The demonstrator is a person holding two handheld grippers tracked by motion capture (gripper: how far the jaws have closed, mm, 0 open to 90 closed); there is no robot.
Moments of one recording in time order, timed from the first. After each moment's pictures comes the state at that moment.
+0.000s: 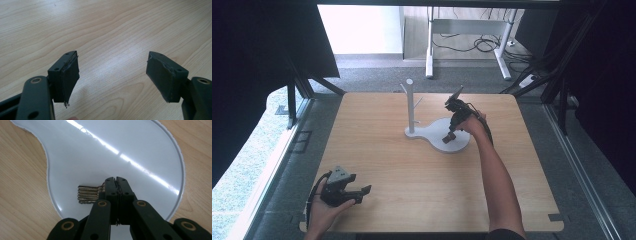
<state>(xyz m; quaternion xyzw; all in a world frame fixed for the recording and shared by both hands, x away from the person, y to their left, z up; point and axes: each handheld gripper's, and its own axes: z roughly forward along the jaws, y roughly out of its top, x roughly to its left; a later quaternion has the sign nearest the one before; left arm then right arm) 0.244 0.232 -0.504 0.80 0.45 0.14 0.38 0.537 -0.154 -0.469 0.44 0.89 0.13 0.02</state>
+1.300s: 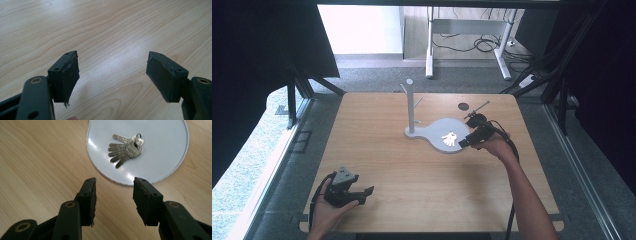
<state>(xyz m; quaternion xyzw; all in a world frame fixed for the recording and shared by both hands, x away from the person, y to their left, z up) 0.244 0.221 -0.506 0.81 0.44 0.15 0.36 0.434 -0.212 -0.436 0.39 0.89 0.23 0.04</state>
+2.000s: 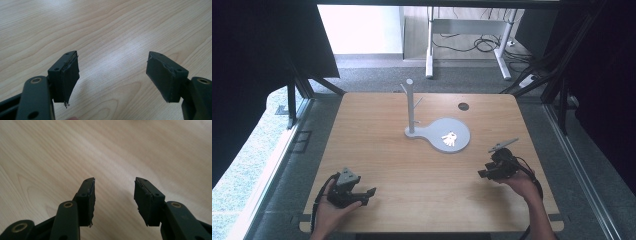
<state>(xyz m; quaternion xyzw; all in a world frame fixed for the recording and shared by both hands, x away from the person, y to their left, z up) 0.244 0.214 -0.511 0.81 0.44 0.14 0.35 0.343 -0.281 -0.485 0.40 0.88 0.26 0.06</state>
